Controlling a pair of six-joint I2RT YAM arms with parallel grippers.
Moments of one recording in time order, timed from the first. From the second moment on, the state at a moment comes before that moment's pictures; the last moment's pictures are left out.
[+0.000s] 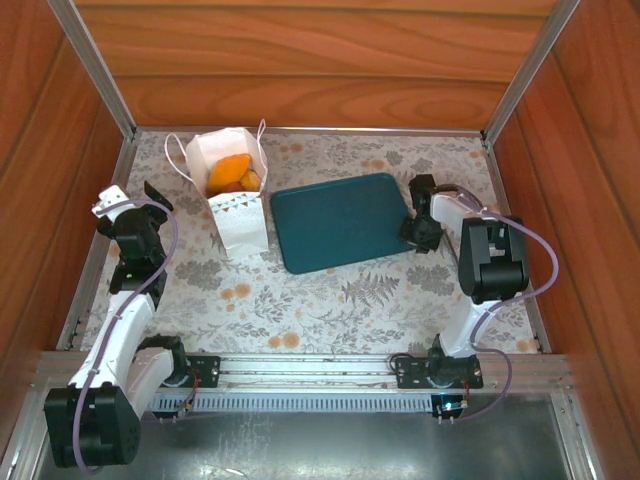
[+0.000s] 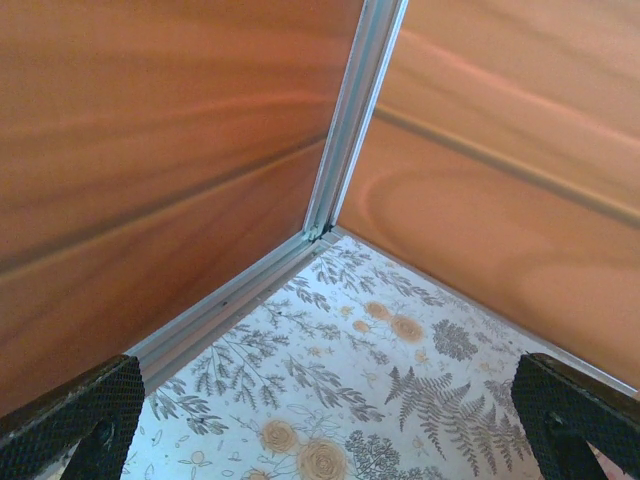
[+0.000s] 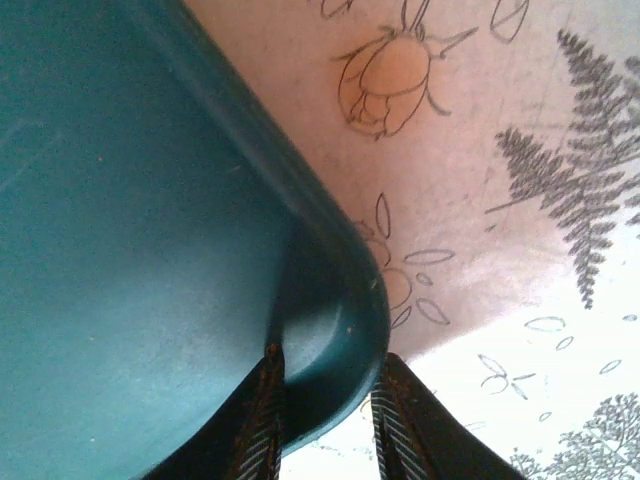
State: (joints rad) left arm 0.02 0.86 0.49 0.22 -0.47 -0.36; right arm 0.16 1.82 1.13 -0.83 0.03 0.48
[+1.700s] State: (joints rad) left arm 0.02 0.92 0.53 0.16 -0.44 -0.34; right arm -0.26 1.88 1.21 -0.91 0.05 0.11
